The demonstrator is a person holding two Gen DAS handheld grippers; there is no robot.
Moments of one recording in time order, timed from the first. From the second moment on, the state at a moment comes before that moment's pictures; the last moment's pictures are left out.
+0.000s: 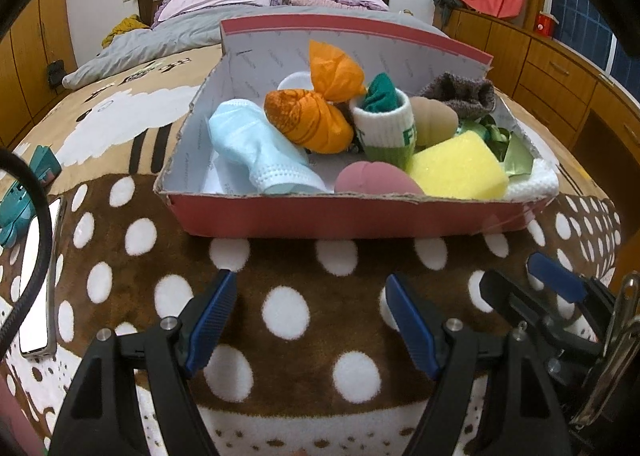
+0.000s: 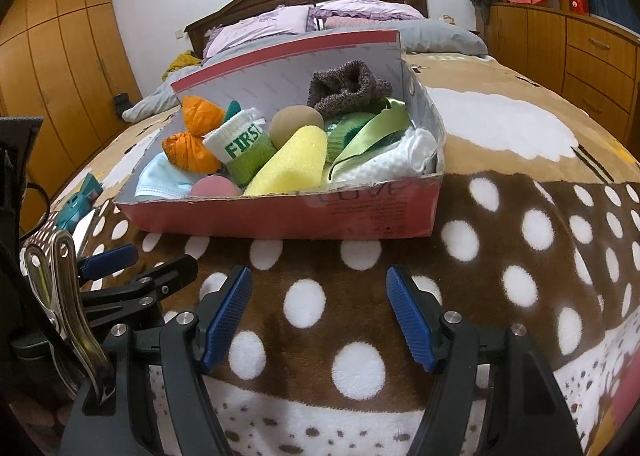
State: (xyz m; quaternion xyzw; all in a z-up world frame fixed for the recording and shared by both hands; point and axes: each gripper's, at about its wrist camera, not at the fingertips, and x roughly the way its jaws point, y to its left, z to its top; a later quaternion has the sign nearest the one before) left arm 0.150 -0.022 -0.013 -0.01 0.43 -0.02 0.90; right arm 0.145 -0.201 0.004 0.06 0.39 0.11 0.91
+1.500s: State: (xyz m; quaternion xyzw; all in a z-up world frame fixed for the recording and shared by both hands) left arm 0.153 -0.012 -0.017 -0.03 0.44 -0.01 0.90; right arm 0.144 -0.198 0.003 0.06 0.39 0.11 0.91
